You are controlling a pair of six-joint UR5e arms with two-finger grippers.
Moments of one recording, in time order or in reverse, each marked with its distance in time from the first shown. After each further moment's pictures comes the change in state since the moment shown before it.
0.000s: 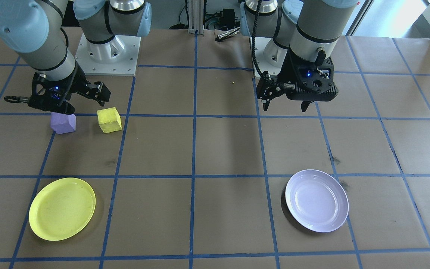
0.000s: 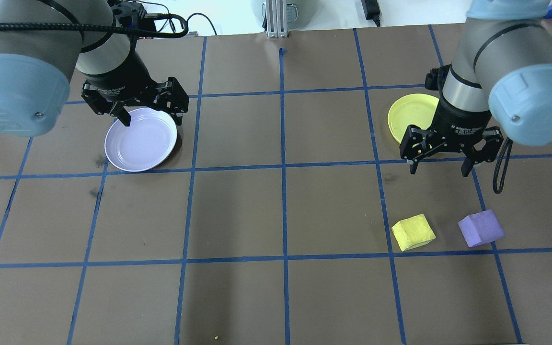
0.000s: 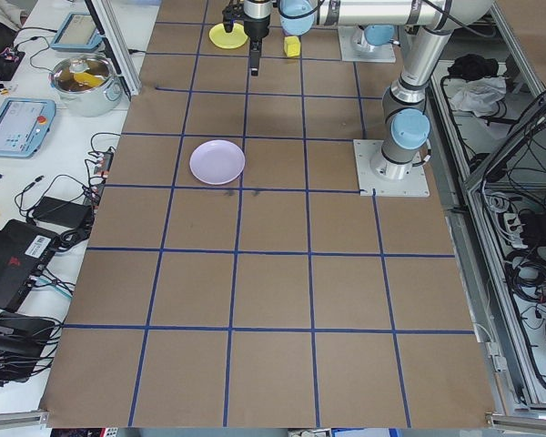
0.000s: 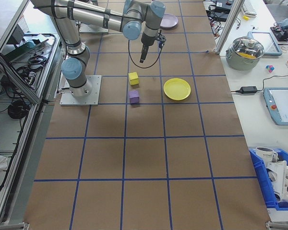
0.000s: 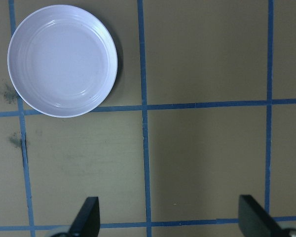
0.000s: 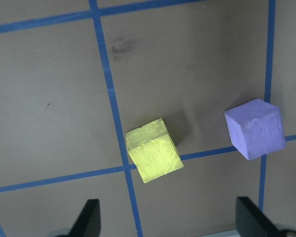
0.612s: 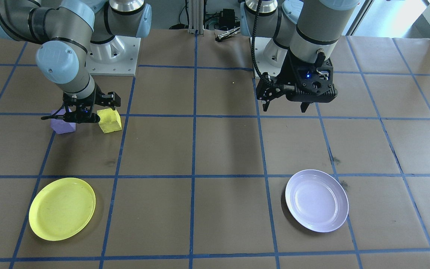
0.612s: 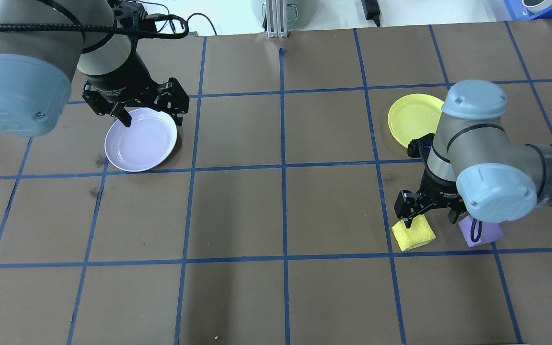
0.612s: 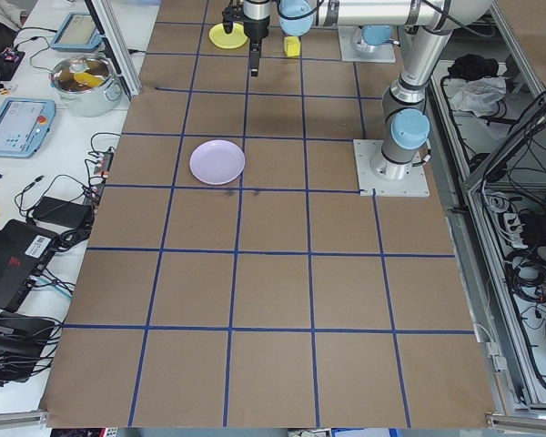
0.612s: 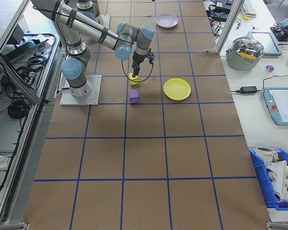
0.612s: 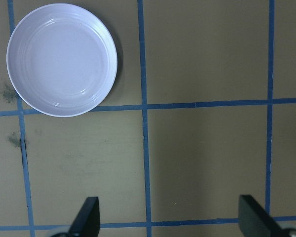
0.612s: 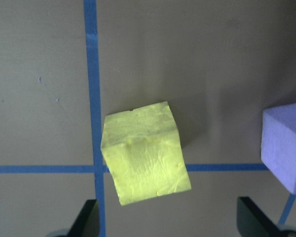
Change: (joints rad) left arm 0.000 -0.003 -0.001 0.000 0.000 0.000; right arm -0.025 0.006 0.322 -0.278 -0.034 -0.202
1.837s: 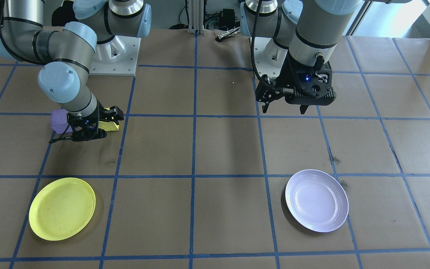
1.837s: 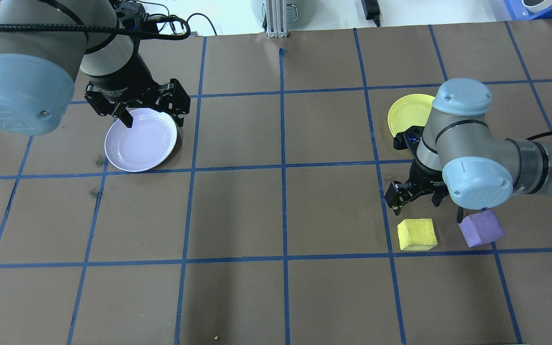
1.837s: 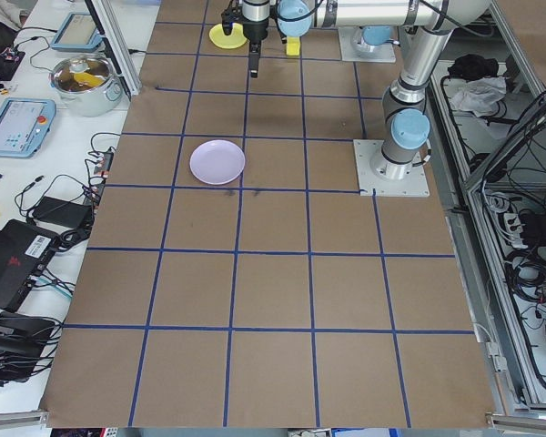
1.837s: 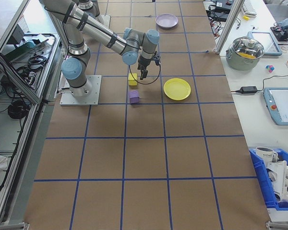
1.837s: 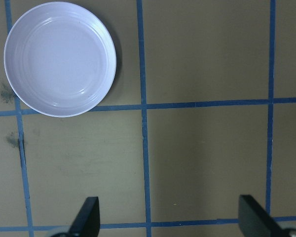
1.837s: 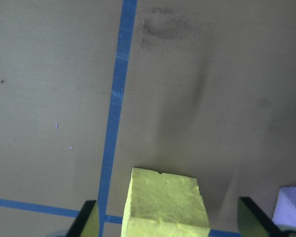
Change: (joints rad) left arm 0.000 -0.010 0.000 0.001 -0.002 0.002; right arm 0.001 0.117 -0.029 -0.135 0.049 -0.156
